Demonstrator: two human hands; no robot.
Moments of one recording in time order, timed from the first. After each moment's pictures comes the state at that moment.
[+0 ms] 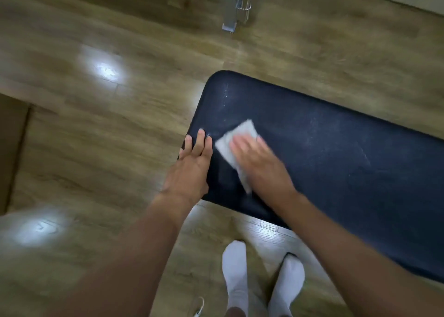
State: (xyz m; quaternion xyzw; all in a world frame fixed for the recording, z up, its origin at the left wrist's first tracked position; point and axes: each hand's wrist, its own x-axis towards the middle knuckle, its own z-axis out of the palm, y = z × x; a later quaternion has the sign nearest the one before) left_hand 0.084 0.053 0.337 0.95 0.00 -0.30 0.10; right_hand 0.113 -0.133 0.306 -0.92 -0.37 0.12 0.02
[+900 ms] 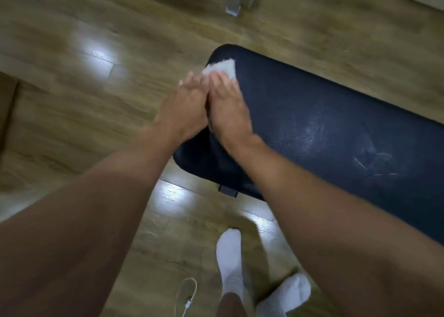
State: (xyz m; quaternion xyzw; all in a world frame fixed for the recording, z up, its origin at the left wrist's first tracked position) left_hand 0.139 0.070 0.346 0.97 -0.02 -0.16 0.16; right_hand 0.157 -0.036 0.307 -0.96 -0.22 0.12 0.10
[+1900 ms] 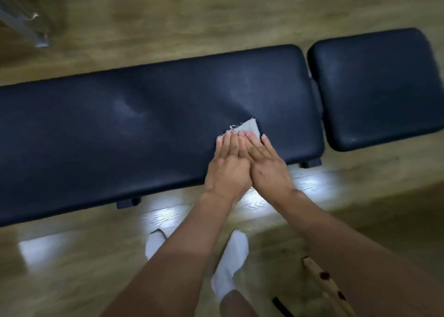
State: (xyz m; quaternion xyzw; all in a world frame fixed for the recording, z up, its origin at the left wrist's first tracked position) left_hand -0.026 -0.433 0.339 0.92 -0.32 -0.21 0.05; right_hand -0.070 -0.542 0.325 -0.99 -0.05 0.09 0.08
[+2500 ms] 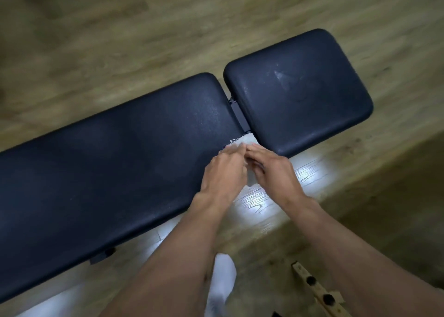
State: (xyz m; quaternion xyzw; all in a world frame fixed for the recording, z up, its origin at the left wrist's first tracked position) left_hand -0.018 -0.583 0.370 0.89 -0.34 -0.26 0.17; right_hand -0.103 -0.693 0.349 -0.91 0.18 -0.01 0.37
